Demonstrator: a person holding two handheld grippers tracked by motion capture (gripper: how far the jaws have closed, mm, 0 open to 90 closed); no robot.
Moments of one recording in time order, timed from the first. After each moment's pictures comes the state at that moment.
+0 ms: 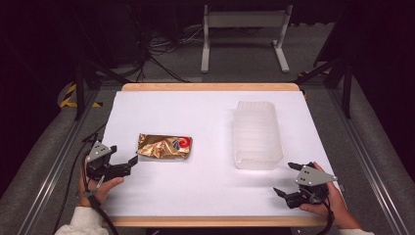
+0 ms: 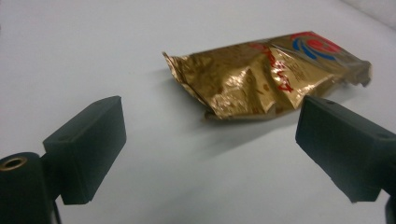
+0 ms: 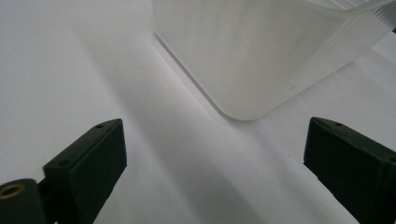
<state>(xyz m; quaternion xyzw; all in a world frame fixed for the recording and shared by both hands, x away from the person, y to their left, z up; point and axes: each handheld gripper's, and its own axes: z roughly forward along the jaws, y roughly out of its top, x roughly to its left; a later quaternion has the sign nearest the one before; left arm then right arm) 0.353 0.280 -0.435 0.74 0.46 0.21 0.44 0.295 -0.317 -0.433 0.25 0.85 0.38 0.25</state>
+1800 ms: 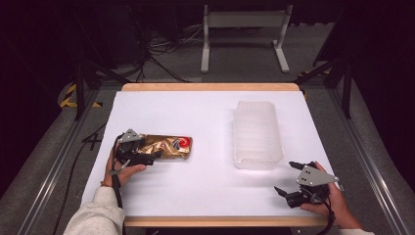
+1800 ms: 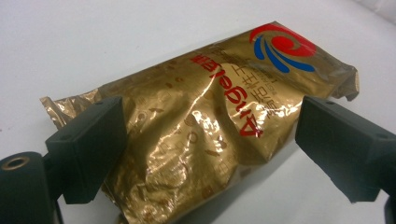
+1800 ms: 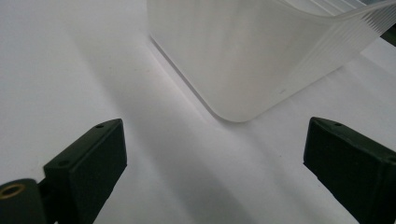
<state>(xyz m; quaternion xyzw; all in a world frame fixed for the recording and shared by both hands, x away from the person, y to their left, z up) 0.418 0.224 -0.444 0.80 0.40 0.14 0.43 0.295 -0.319 -0.433 0.25 0.85 0.38 0.27</state>
